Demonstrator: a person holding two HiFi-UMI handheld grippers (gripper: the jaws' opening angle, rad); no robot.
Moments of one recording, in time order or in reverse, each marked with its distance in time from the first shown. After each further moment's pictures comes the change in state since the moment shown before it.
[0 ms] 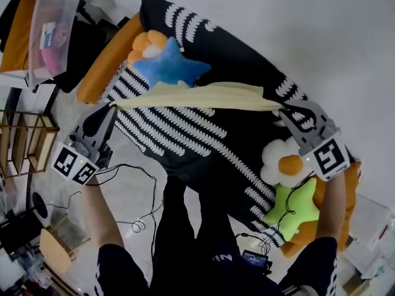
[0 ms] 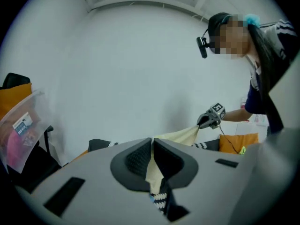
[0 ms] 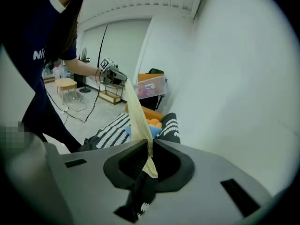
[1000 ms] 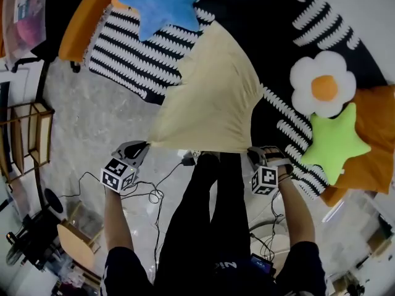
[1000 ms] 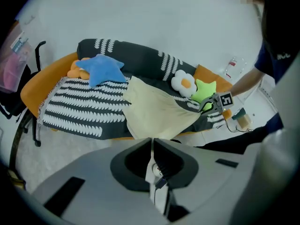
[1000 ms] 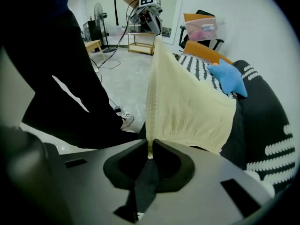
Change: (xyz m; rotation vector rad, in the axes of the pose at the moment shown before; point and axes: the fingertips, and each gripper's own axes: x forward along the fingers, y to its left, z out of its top) left arm -0.222 -0.147 -0.466 -0.118 0.824 -0.212; right arm 0.126 0.598 -0.240 0.001 0.504 0.299
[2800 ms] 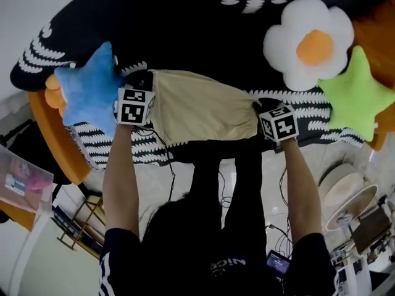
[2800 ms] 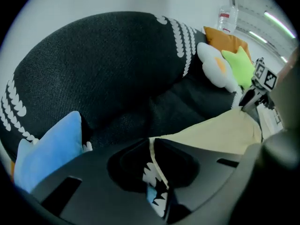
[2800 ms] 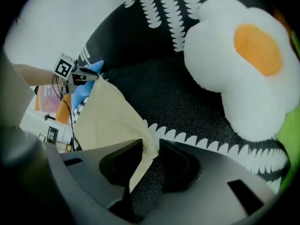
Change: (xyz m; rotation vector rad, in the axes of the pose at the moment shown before) left arm 0.329 0.149 0.395 0.616 0.177 0.077; right arm 0.066 -0.226 -0.087 1.720 -0.201 -0.100
